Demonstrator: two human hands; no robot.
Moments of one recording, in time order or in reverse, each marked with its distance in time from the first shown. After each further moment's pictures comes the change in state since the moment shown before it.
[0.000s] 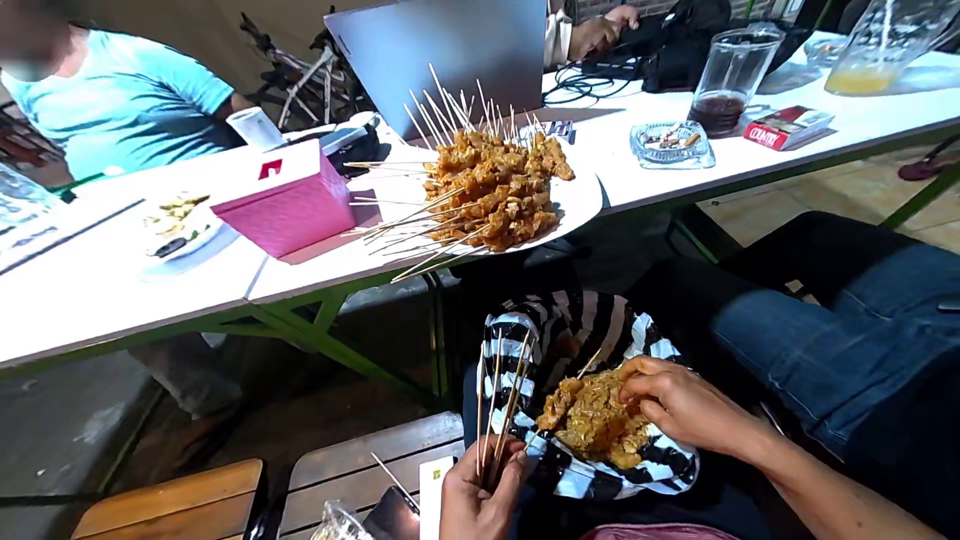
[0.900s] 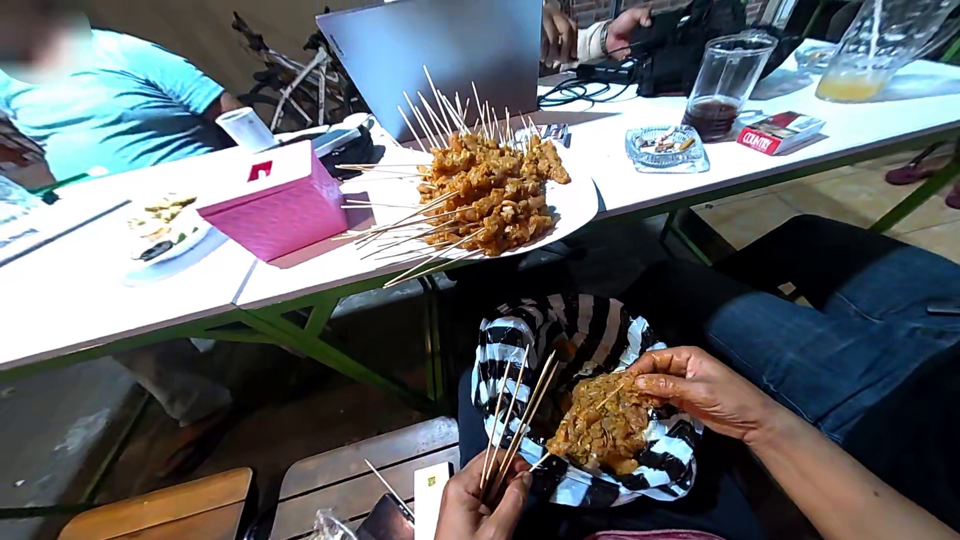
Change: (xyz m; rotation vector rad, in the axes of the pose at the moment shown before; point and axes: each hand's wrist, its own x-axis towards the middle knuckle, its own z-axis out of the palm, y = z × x) left_hand 0.001 -0.002 -0.009 0.051 -0.174 0.005; right_hand 0.001 0.009 -0.012 1.140 0.111 0.088
